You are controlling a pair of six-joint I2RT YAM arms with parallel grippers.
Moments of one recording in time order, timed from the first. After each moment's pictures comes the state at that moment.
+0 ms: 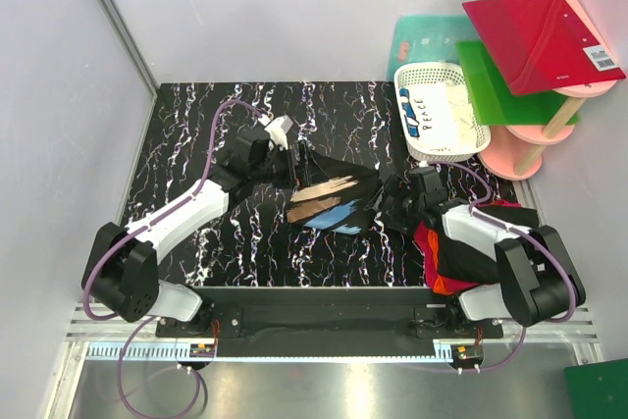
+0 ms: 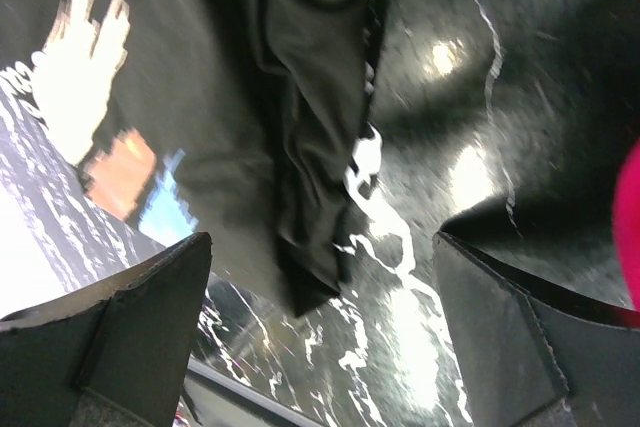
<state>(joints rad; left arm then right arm) -0.52 1.39 0.95 -0.11 0.38 -0.60 0.34 1.37 0.57 -0.07 -0.23 0.88</state>
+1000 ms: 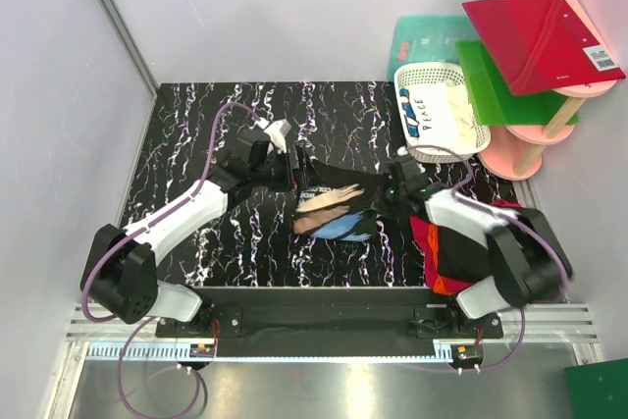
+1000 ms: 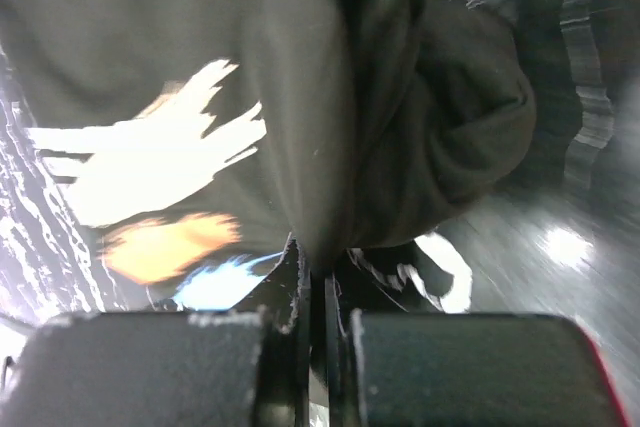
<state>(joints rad) -0.52 1.38 0.95 -0.19 0.34 -0.57 0.46 1.52 0.75 -0.12 -0.12 0.81</state>
